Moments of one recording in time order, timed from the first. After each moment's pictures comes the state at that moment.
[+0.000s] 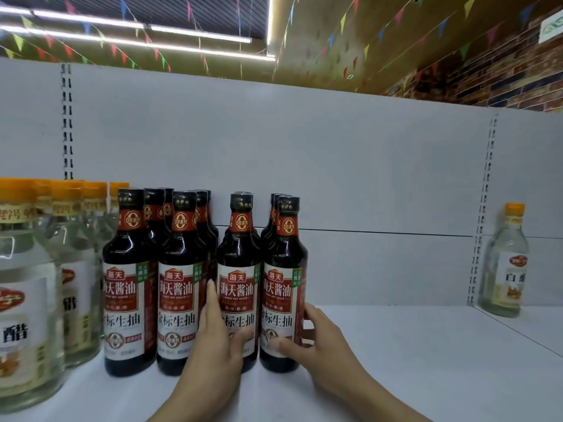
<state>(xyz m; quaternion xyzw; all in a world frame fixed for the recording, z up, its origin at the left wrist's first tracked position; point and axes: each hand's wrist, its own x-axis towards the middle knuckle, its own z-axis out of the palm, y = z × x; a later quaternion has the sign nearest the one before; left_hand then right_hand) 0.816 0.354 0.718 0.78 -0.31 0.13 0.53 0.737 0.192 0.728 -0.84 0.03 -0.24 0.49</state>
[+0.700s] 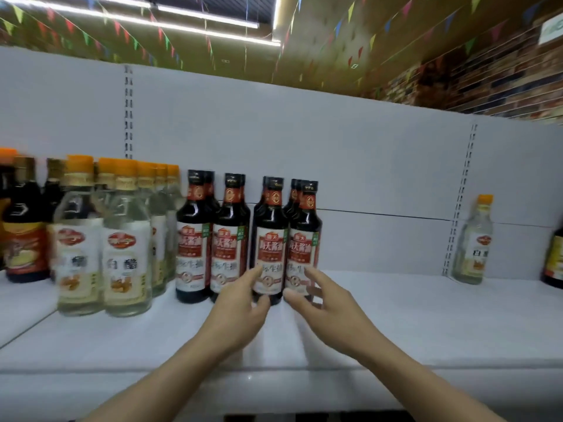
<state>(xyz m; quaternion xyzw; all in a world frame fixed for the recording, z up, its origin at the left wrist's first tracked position) 0.739 0.439 0.748 0.79 -0.39 0.09 0.47 0.639 0.303 0.768 -0.88 0.06 -0.24 0.40</state>
